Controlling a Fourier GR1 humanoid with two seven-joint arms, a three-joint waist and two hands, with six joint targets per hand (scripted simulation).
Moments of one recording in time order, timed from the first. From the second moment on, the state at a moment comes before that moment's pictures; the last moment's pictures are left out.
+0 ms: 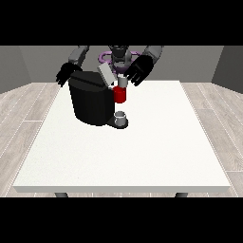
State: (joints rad) left arm -1.15 0.46 0.12 -0.66 -0.62 -0.12 -0.11; right arm -0.34 -0.04 -0.03 -1.36 -0.02 -0.17 -0.05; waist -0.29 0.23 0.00
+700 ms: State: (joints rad) left arm -1.17 0.43 0.11 -0.64 -0.63 -0.14 -0.10; right arm -0.33 -0.03 -0.05 -1.34 -0.03 -0.16 -0.08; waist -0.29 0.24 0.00
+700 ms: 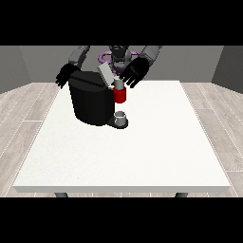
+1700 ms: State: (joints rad) left arm -1.17 0.42 0.11 -0.61 -0.66 -0.15 -0.11; right arm -0.32 -0.05 -0.07 -1.34 -0.05 -0.15 -0.09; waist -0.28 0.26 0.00
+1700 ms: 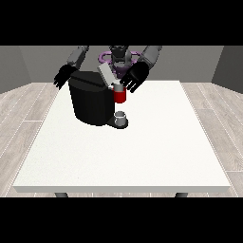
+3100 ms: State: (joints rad) left arm -1.18 0.46 0.07 -0.61 -0.74 -0.18 -0.16; right arm -0.33 -0.04 -0.06 -1.35 -0.03 -0.18 -0.08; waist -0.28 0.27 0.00
